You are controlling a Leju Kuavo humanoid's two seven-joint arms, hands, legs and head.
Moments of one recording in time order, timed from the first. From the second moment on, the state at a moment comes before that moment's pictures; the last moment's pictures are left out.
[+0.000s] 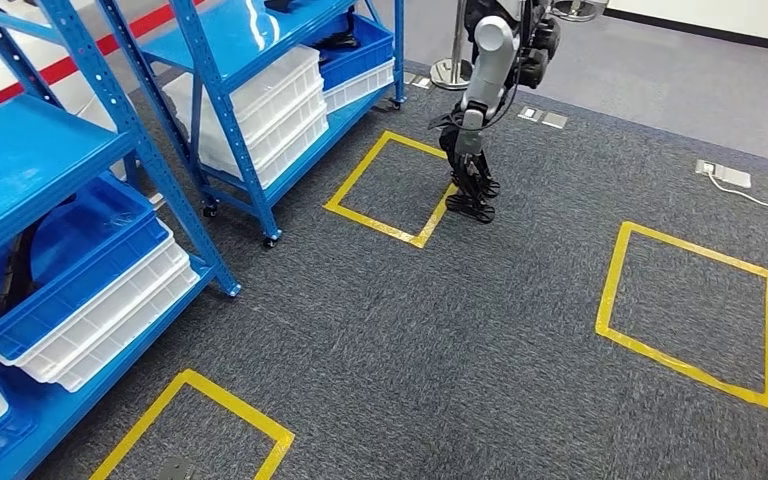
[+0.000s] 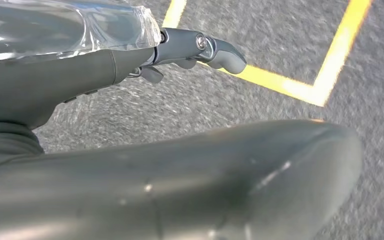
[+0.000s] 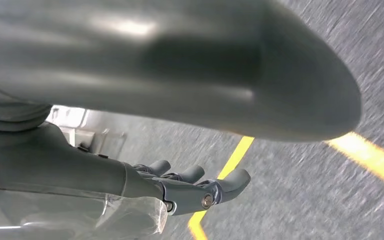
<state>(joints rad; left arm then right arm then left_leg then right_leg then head) -0.01 -0.01 -0.03 -0.52 0.00 0.00 0.00 0.31 -0.01 0.03 -0.28 0.00 0.00 0.00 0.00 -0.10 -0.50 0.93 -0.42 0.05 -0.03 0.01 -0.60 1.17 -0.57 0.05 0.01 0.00</state>
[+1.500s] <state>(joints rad) 0.32 -0.01 -0.01 -0.29 0.00 0.00 0.00 -0.01 -0.01 0.03 -0.52 0.00 0.00 0.00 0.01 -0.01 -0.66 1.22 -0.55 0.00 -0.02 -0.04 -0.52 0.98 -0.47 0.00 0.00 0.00</state>
